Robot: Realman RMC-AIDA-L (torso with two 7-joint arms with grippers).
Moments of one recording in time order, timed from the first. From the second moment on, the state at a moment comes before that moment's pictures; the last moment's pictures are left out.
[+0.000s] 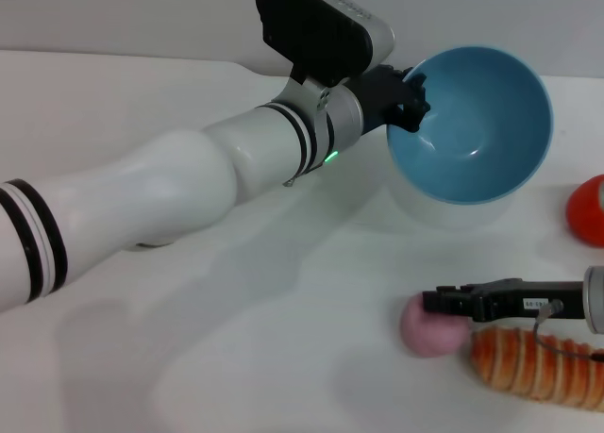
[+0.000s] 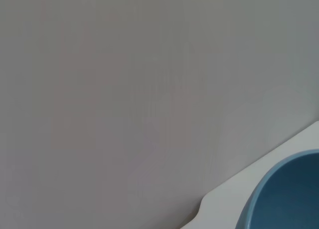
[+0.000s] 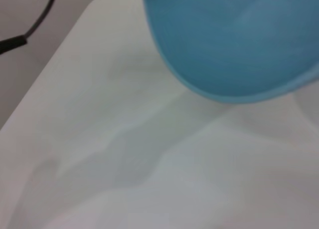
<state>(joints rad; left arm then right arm) -0.72 -2.08 2.25 0.84 1.54 -0.08 -2.17 0.63 2.07 -0.59 -0.30 -2.34 -1.22 1.76</state>
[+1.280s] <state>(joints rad) -0.82 -2.08 2.29 0.75 1.55 0.04 -2.16 0.50 2.07 -0.58 -0.79 -1.98 -1.50 1.85</state>
